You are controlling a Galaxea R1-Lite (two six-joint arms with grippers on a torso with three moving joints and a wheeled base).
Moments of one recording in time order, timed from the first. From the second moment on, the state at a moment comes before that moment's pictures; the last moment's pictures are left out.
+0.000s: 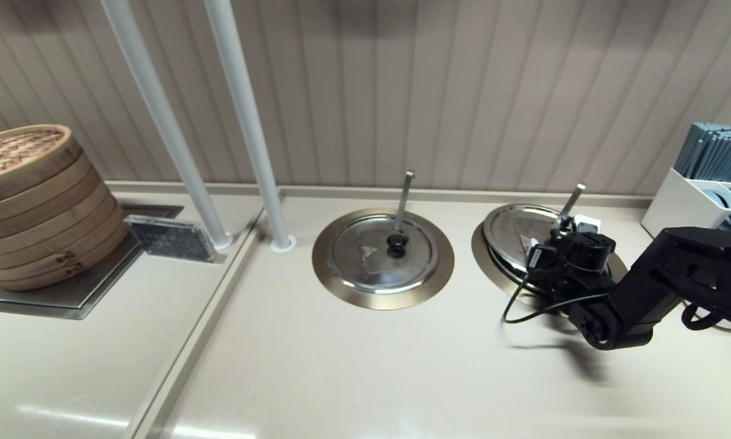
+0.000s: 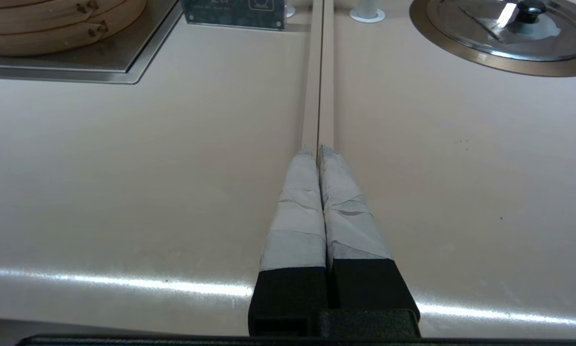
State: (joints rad) left arm 0.00 0.00 0.00 0.00 0.00 0.01; right arm 0.06 2.37 -0.98 -1.24 -0.45 0.16
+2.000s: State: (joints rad) left arm 0.00 0.00 0.00 0.00 0.00 0.01; right arm 0.11 2.24 -0.92 -0.89 -0.37 0.16
